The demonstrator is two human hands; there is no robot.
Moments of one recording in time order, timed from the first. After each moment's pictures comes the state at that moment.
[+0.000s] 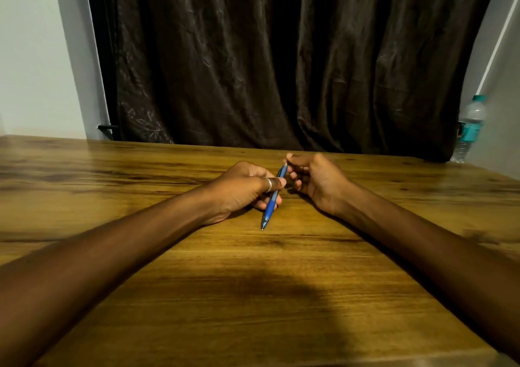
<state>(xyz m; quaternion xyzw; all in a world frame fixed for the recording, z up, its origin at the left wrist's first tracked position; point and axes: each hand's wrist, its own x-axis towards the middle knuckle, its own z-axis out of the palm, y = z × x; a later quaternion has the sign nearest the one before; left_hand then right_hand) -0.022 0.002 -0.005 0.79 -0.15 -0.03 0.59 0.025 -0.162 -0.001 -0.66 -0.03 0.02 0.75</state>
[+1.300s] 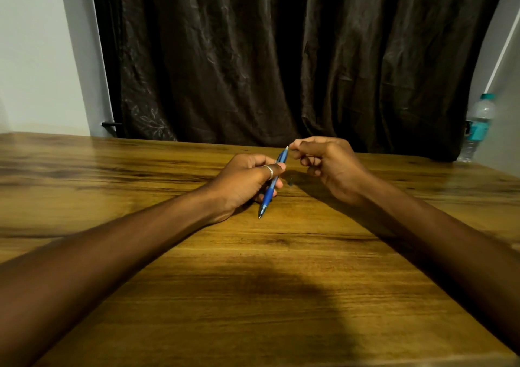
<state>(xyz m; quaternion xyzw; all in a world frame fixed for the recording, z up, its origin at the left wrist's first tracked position) -0.019 0.002 -0.009 0.75 -0.14 0.04 0.65 0.018 -0.175 0.016 -0.74 -0.14 -0.08 0.66</state>
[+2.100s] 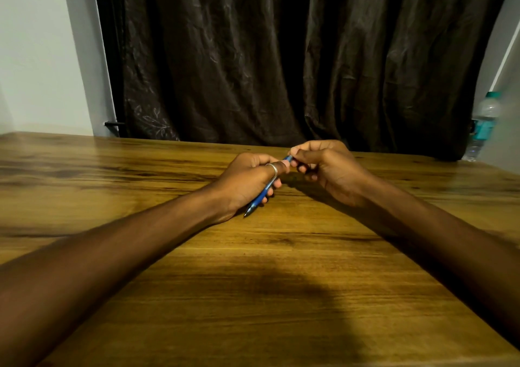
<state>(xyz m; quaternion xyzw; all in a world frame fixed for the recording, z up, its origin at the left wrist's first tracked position) -0.020 0.003 -0.009 0.76 -0.14 0.04 0.63 0.019 -0.171 0.009 -0.73 -0.18 -0.03 0.66</state>
